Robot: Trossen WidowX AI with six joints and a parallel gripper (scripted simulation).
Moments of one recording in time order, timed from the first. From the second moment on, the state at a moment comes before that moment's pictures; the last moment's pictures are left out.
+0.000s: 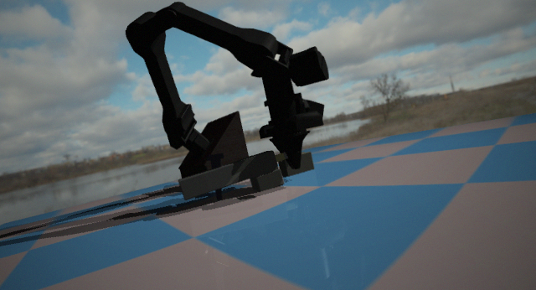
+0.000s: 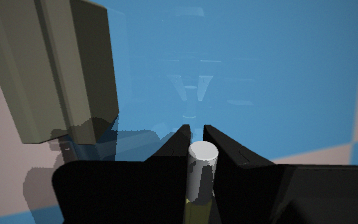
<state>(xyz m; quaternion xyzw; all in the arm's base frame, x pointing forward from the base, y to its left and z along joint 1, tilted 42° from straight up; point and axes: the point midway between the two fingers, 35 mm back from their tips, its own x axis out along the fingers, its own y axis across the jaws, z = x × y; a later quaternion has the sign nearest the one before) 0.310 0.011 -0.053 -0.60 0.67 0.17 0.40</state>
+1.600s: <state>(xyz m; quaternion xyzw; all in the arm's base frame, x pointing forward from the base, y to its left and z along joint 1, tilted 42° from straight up) 0.315 0.019 -0.063 -0.60 0.67 0.17 0.41</state>
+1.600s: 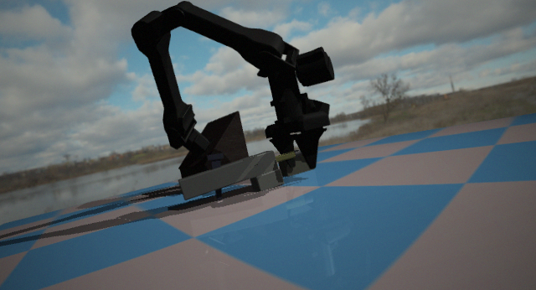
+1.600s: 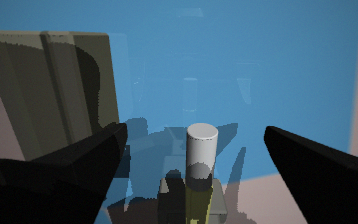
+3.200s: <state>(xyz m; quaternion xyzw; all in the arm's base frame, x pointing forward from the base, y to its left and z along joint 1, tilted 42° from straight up) 0.312 0.015 -0.060 -0.60 0.67 0.17 0.40</state>
